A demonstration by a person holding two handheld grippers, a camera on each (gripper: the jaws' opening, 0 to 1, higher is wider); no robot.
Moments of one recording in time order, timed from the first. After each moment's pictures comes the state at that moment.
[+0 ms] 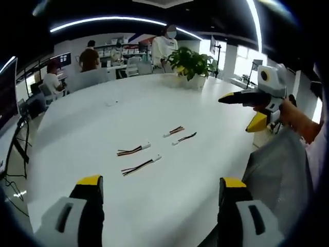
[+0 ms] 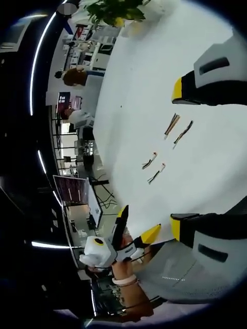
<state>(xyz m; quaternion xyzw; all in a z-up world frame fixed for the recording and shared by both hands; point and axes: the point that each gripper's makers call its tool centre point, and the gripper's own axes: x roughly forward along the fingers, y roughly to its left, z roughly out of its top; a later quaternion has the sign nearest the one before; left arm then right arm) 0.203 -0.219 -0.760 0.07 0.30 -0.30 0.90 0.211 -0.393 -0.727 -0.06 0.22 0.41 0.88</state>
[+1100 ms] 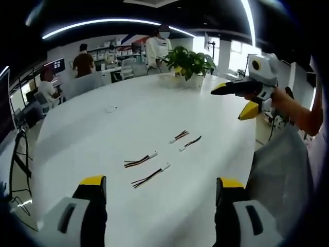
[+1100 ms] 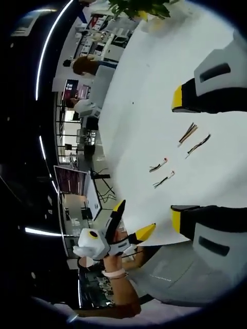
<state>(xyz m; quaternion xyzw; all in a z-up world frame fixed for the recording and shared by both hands) 0.232 -0.215 -0.747 0.10 0.29 -0.32 0.90 0.248 -0.390 -0.709 -0.10 0.20 0.45 0.87</state>
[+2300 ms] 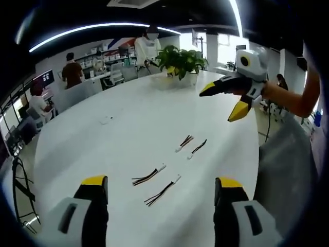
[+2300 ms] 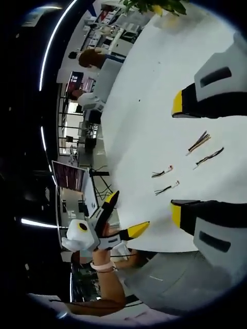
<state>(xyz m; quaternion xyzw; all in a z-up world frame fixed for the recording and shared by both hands) 0.272 -0.221 -0.743 0.15 0.28 -0.35 0.88 0.281 -0.376 -0.717 -0.13 0.18 0.47 0.85</state>
